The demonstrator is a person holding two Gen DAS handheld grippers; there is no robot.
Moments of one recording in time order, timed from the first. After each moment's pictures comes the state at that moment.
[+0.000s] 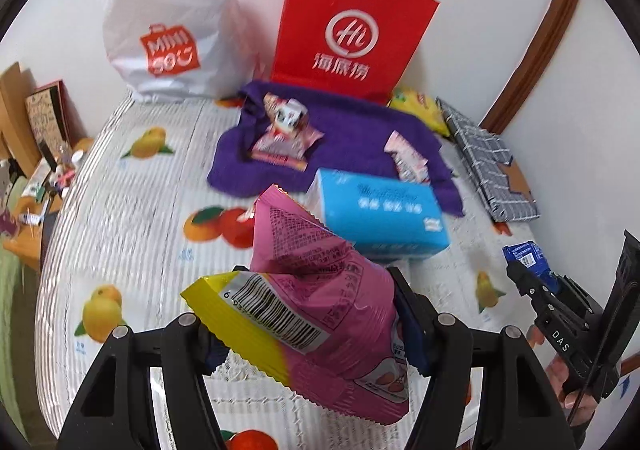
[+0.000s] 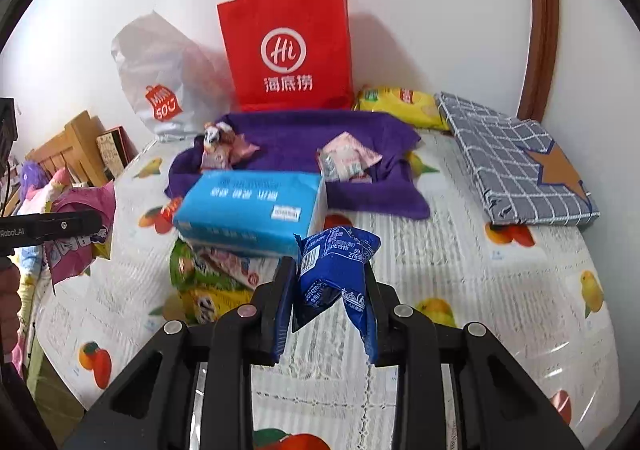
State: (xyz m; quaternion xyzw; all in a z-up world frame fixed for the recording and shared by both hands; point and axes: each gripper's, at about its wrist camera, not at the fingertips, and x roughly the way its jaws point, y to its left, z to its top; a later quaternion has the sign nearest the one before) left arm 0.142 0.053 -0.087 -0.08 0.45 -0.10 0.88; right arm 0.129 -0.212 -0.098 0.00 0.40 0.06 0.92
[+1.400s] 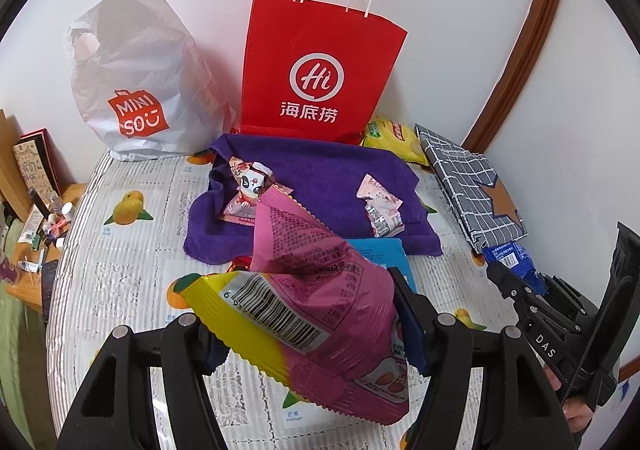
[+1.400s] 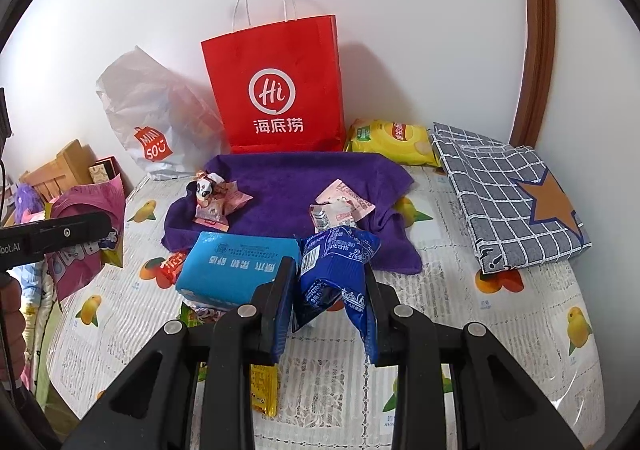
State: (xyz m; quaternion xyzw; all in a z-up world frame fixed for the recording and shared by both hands) left arm 0.173 0.024 -0.044 -0.06 0.42 -0.12 0.90; right arm 0.168 -0.209 -0.055 0.01 0.38 0.04 0.92
